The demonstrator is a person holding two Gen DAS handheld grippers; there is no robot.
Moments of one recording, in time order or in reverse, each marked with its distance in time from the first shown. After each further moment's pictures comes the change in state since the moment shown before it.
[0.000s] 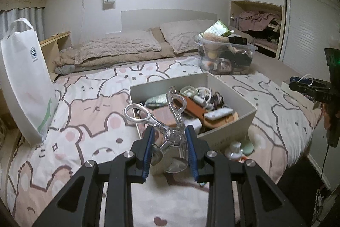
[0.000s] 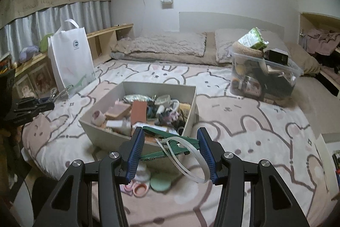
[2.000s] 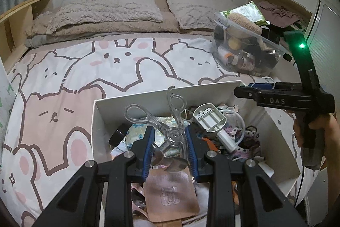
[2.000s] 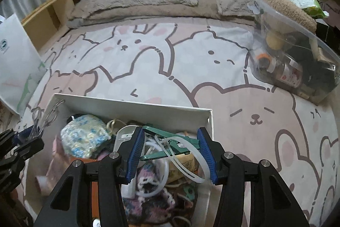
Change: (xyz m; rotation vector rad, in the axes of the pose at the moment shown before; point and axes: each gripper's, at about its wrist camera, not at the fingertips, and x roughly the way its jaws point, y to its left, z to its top) left arm 0.228 0.037 0.084 -0.141 0.237 -0.082; right arm 0.296 -0.031 0.100 0.104 0.417 -0.097
